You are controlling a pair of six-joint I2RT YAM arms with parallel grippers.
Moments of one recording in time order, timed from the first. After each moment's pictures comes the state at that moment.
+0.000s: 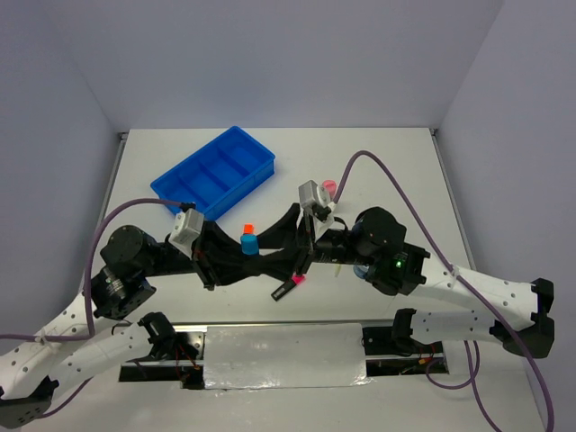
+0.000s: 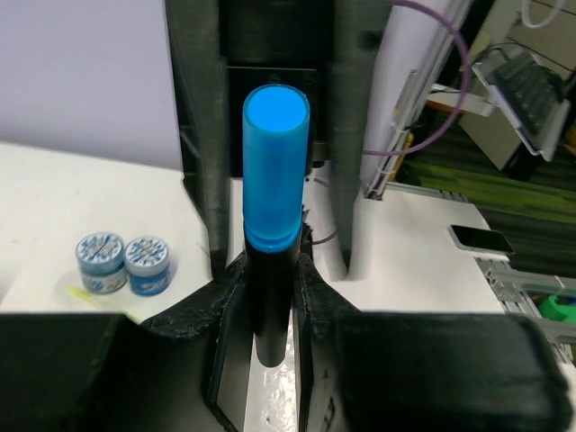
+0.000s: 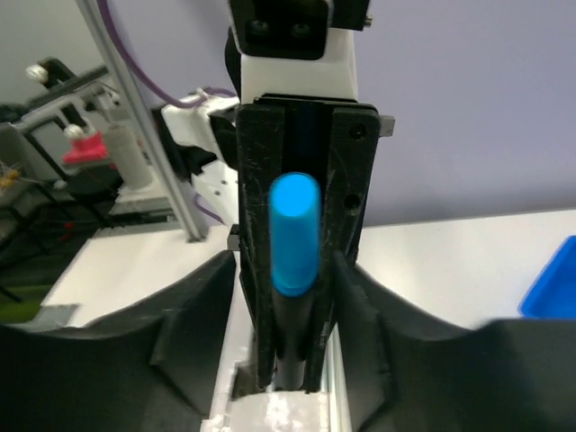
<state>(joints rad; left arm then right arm) -0.84 0.65 0.84 0.06 0.68 -0.35 1.19 1.01 1.04 0.25 -0.36 0.26</state>
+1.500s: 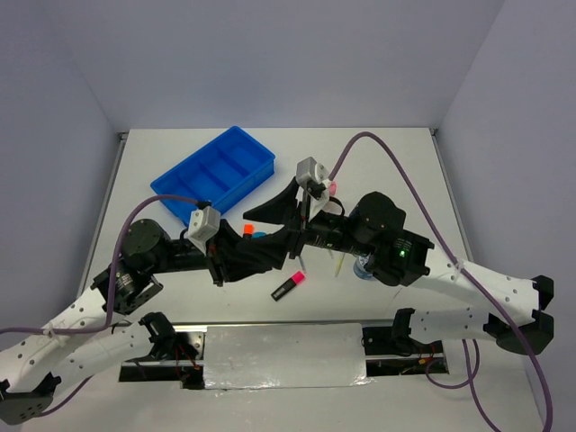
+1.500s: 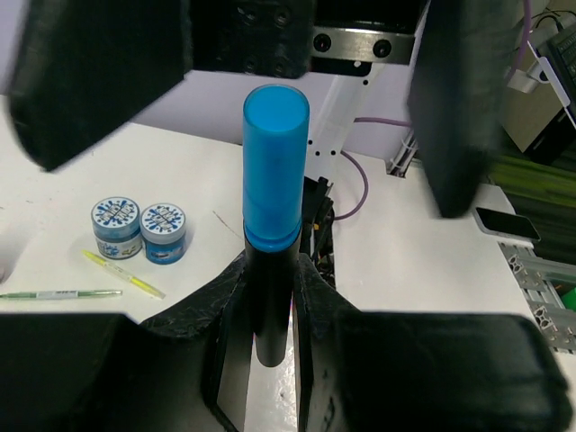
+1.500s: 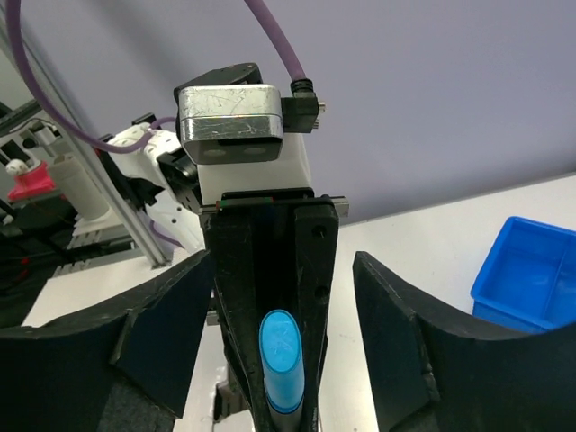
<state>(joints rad) -0.84 0.69 0.84 -0.02 0.64 -0.29 1.17 1.07 1.20 0.11 -0.22 0.25</state>
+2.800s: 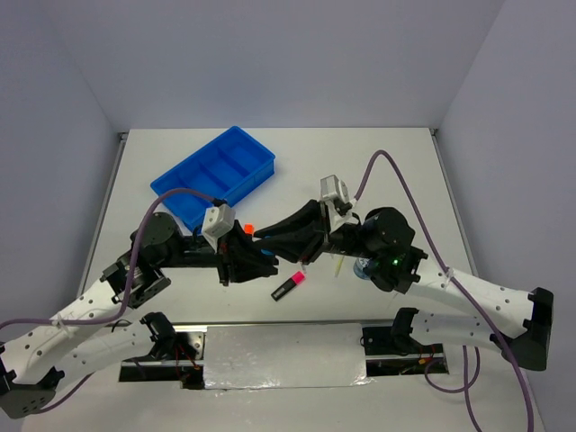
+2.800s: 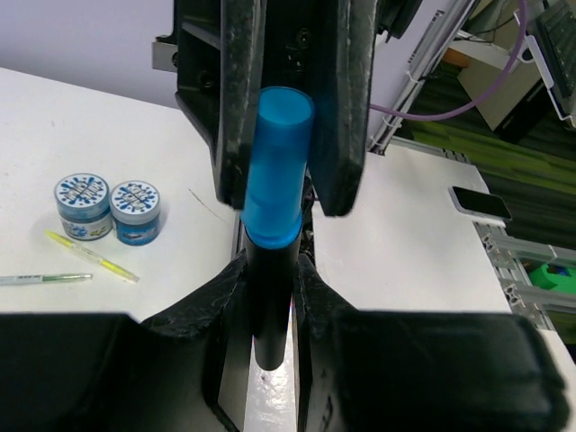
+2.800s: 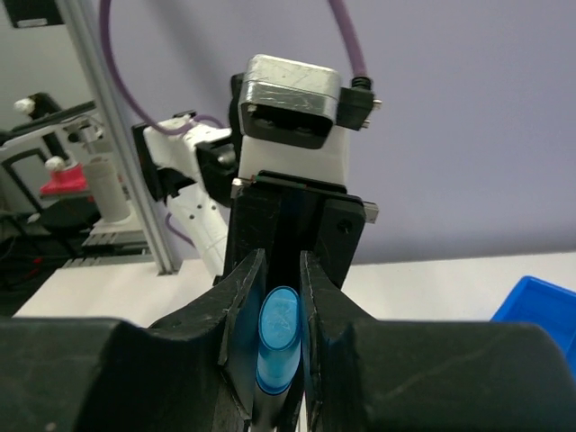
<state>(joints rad) -0.84 0.74 0.84 -0.01 0.68 -0.32 1.07 0.98 0.89 0.49 -0.43 0.27</state>
